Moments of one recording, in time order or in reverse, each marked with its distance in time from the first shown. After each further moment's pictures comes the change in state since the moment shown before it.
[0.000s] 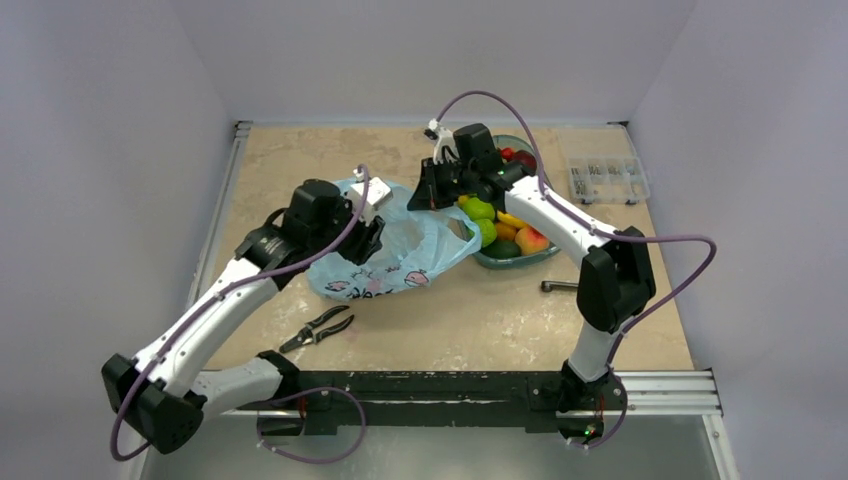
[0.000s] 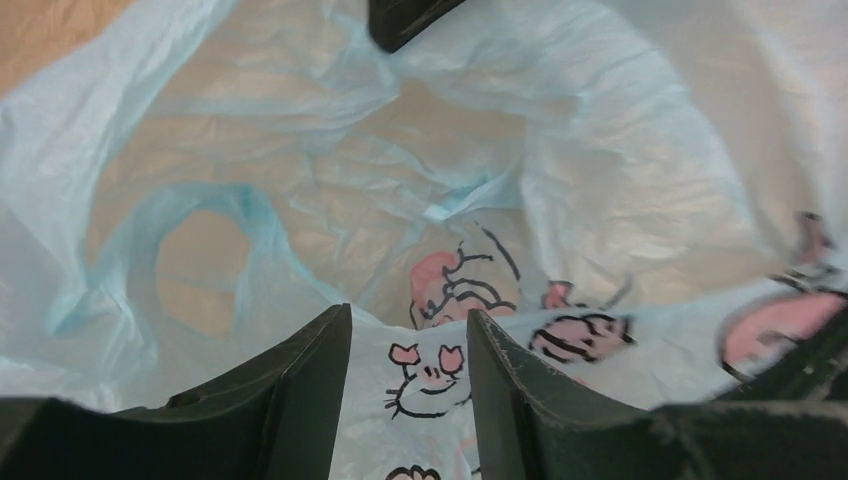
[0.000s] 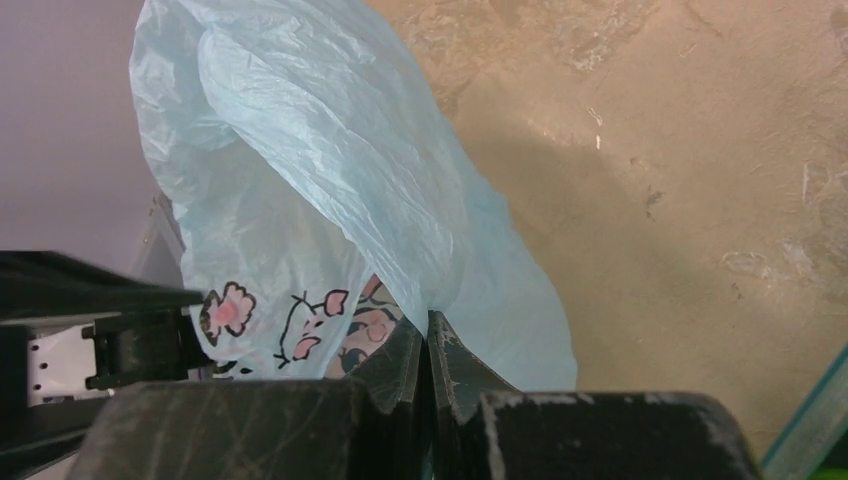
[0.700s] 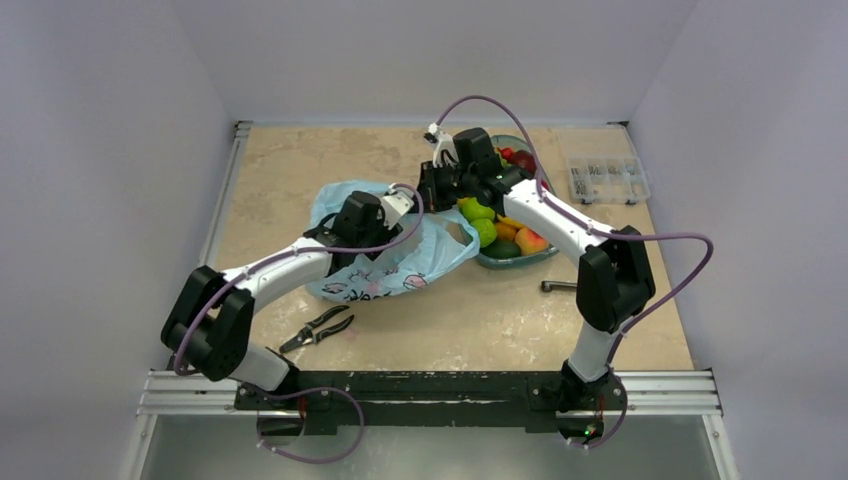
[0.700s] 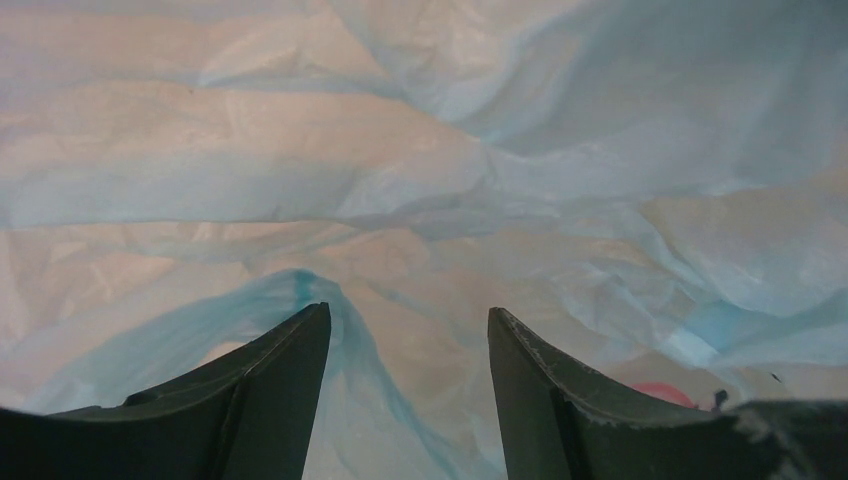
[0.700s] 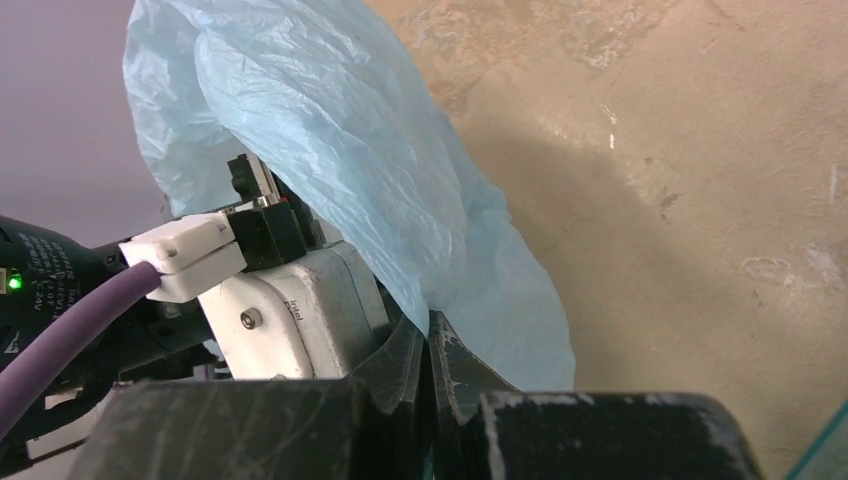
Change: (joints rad) left arm 0.002 0.405 -0.214 0.483 -0.385 0.183; right arm 0.000 0.000 -0.045 0.071 -0.049 0.037
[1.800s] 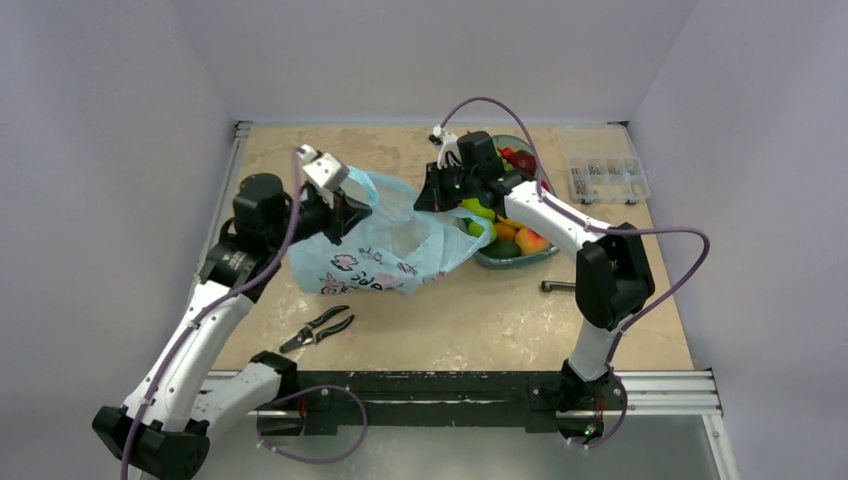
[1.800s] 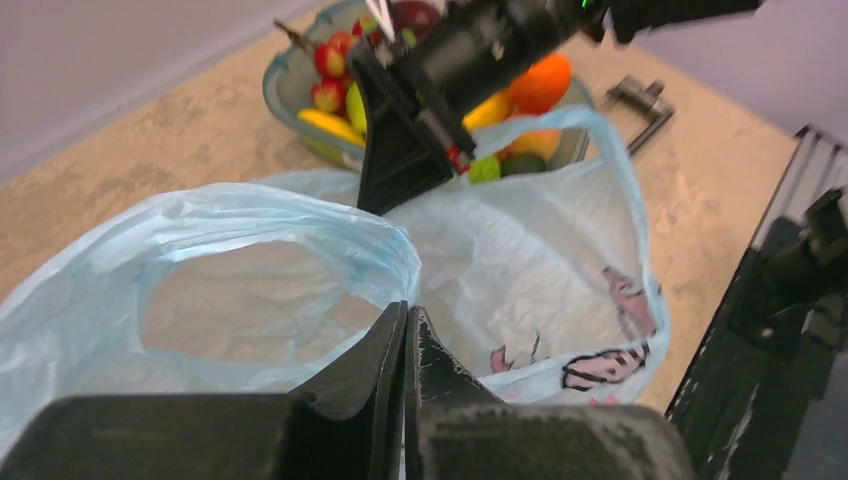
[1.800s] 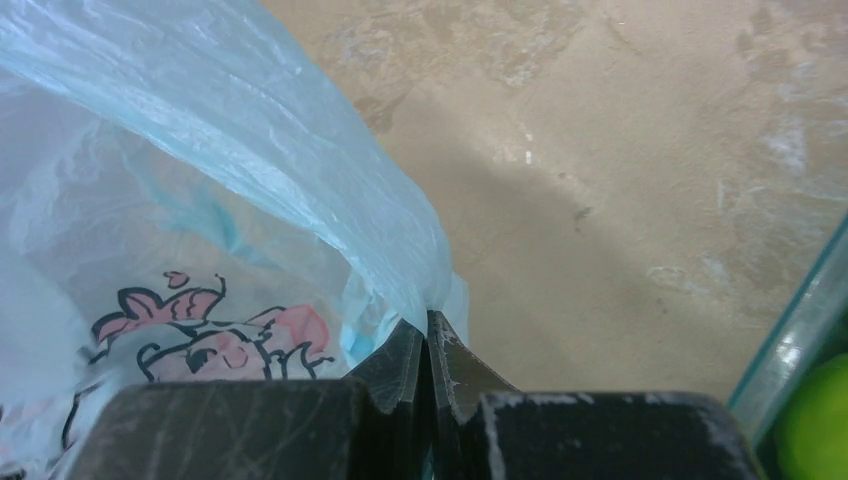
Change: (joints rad) left arm 0.162 -0.512 0.126 -0.200 0.632 -0.257; right arm -0.024 0.014 -0.040 0.048 0.082 -0.084
